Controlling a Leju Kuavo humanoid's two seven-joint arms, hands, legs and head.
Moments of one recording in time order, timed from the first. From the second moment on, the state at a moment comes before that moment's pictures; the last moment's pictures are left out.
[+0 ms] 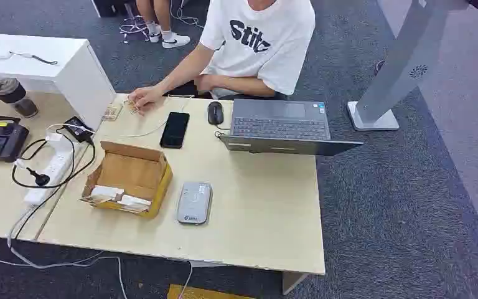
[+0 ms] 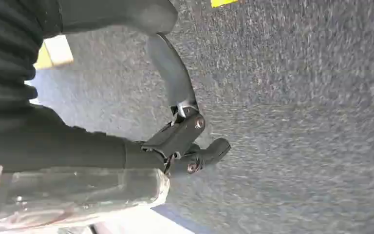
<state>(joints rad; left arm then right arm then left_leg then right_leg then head) -0.02 -0.29 1.14 -1.69 -0.46 0.12 -0.63 -0.05 0.10 -0.65 -0.27 0.90 -0.28 0.07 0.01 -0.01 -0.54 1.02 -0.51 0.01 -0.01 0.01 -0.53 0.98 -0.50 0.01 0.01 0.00</state>
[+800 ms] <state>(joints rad) -0.04 -0.31 0.65 -1.99 -0.76 -0.03 -0.45 -0.08 0.11 -0.72 -0.27 1.01 -0.23 0.02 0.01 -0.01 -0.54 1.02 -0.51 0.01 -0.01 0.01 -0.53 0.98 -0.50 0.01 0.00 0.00</state>
